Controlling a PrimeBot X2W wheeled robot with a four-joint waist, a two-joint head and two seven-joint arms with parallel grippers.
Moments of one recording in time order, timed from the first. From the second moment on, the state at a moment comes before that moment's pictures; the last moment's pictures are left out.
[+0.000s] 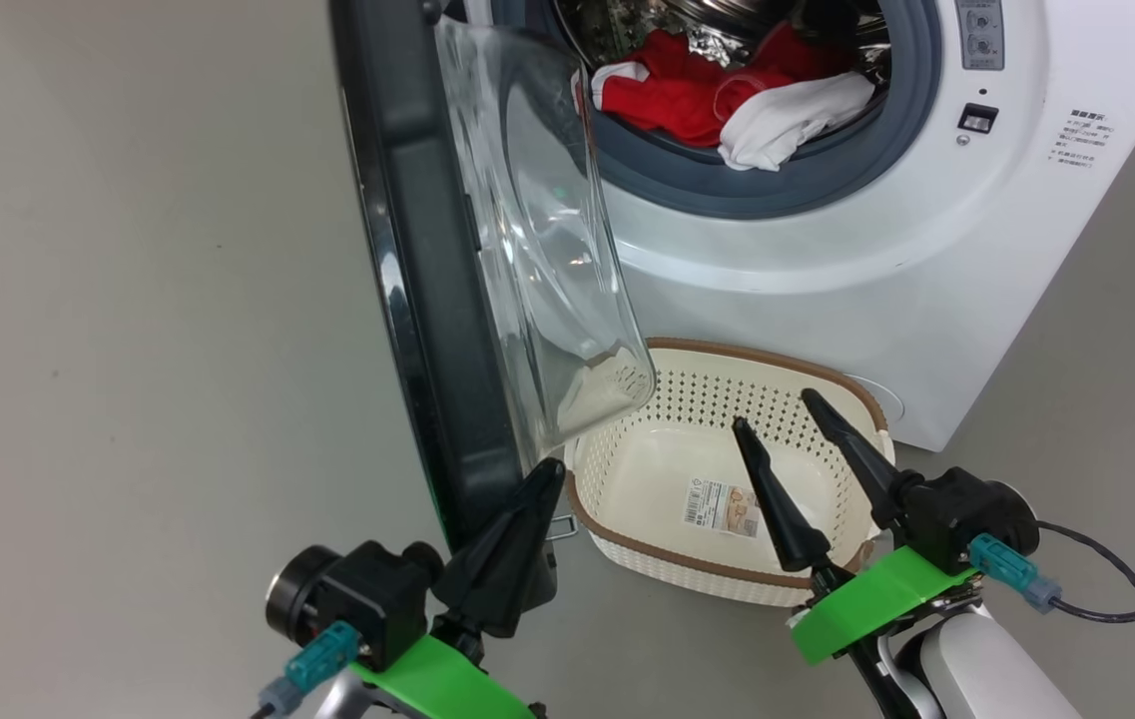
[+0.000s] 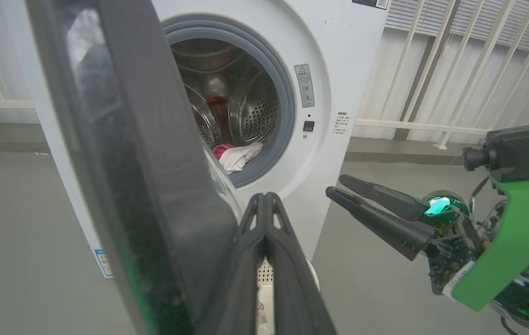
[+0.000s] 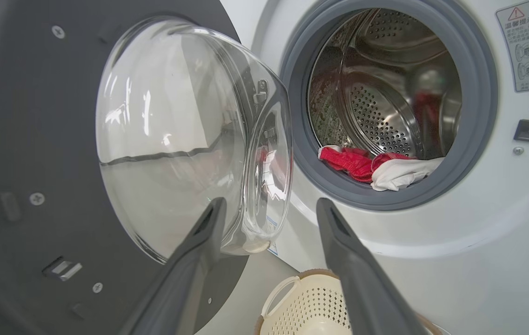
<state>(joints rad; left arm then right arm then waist) -0.20 0.08 -0.42 -0.03 -0.32 -0.06 -0.03 -0.23 -0.06 0.25 0.30 0.29 0.12 -0.26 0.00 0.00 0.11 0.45</state>
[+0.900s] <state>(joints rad) -0.16 0.11 -0.30 -0.03 -0.39 0.02 -0.04 -0.23 -0.06 0.27 0.32 0.30 0.12 -0.26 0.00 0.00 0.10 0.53</state>
